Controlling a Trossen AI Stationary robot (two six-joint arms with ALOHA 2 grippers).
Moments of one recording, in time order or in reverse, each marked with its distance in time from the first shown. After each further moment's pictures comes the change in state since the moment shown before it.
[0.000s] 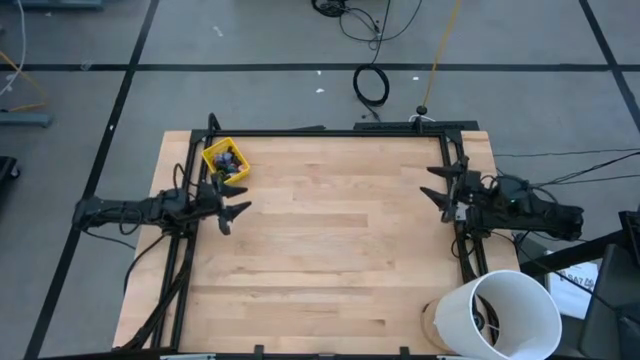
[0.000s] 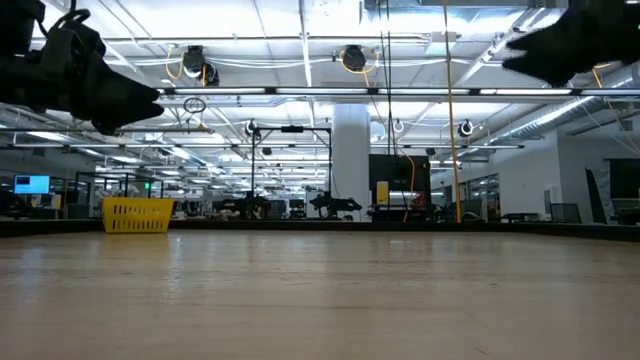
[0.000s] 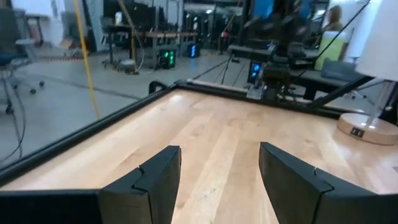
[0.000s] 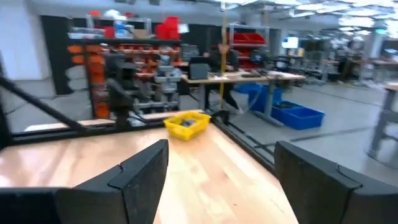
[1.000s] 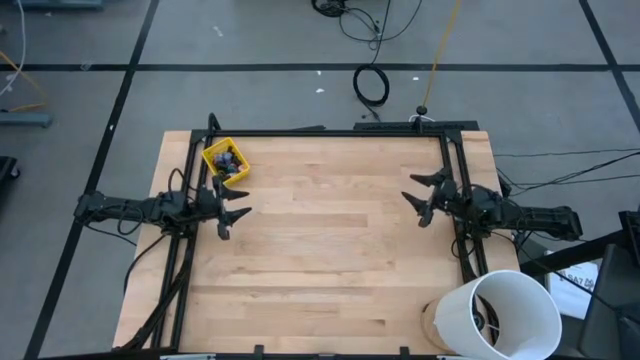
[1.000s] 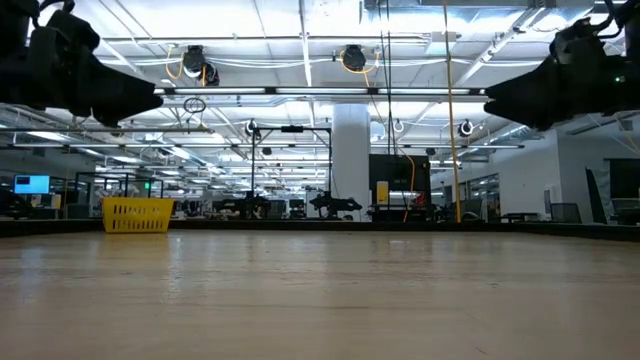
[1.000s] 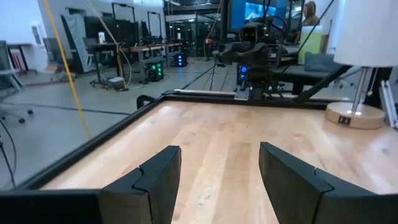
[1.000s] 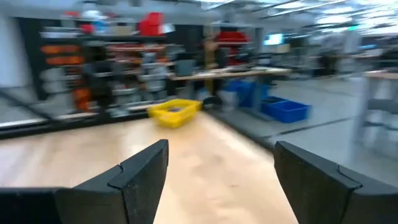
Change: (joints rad) left arm -0.066 0.001 -0.021 0.065 0.004 0.123; right arm 0.000 0.014 -0.317 0.320 0.080 0.001
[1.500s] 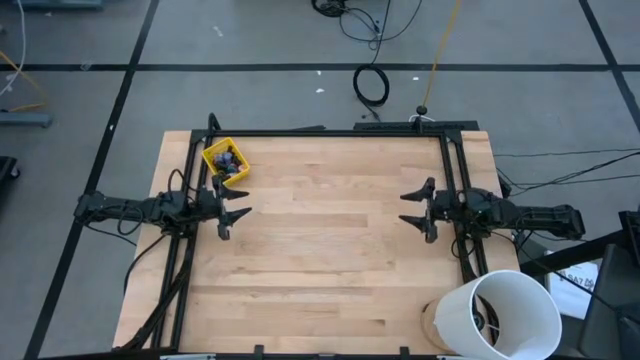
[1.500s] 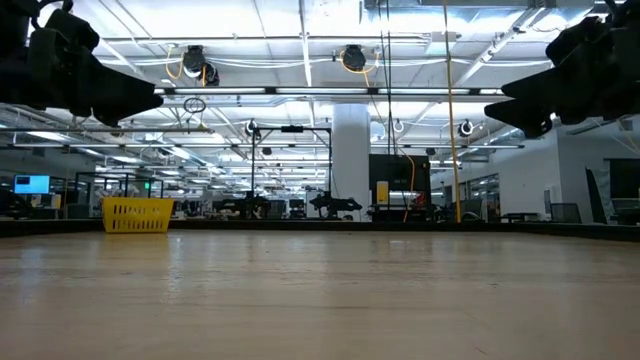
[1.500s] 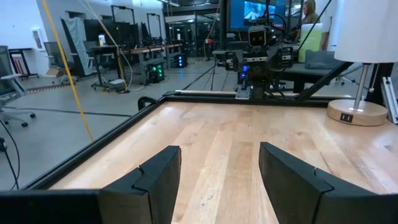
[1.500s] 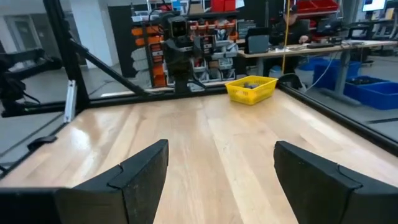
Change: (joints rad) left arm 0.000 0.000 0.000 0.002 0.000 0.029; right arm 0.000 0.044 0.000 -0.043 -0.309 0.075
